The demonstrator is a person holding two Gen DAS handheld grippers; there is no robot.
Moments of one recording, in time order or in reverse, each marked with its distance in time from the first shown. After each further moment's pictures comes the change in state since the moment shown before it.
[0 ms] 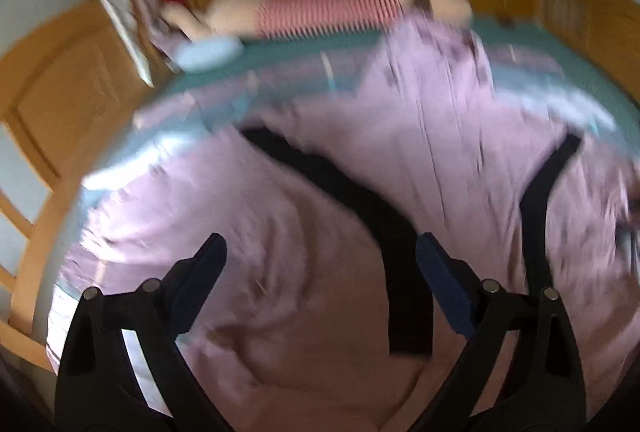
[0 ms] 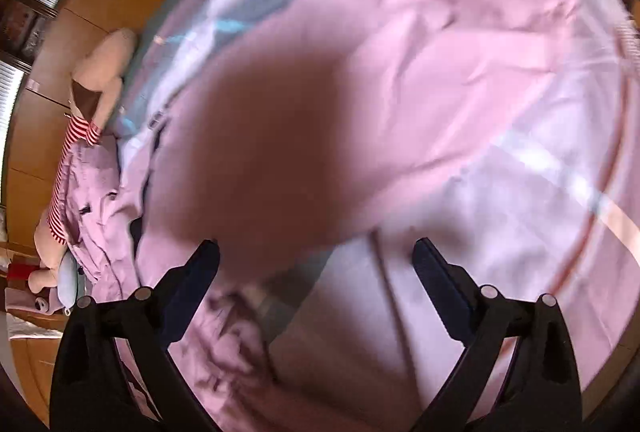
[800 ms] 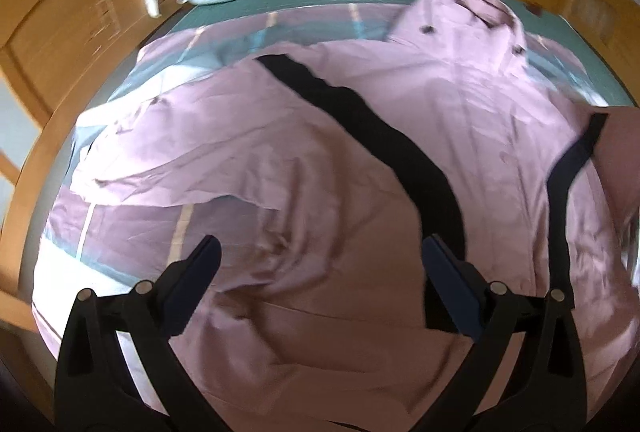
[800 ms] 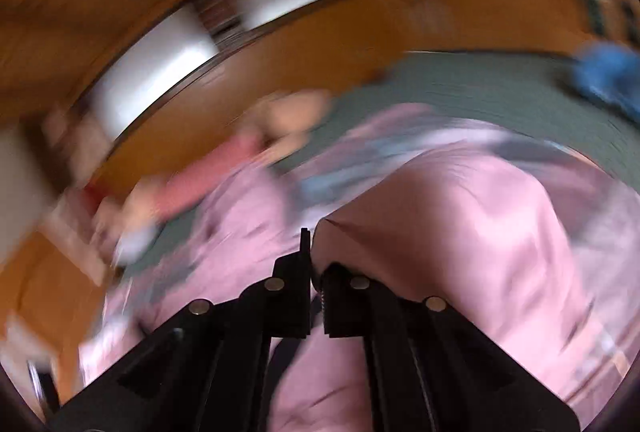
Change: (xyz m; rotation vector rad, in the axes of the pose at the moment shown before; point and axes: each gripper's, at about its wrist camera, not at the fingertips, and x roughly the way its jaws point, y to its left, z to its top) left arm 0.018 0.050 -0.003 -0.175 0.125 0.007; right arm -0.120 0.148 -0.093 -0.736 -0.382 0.415
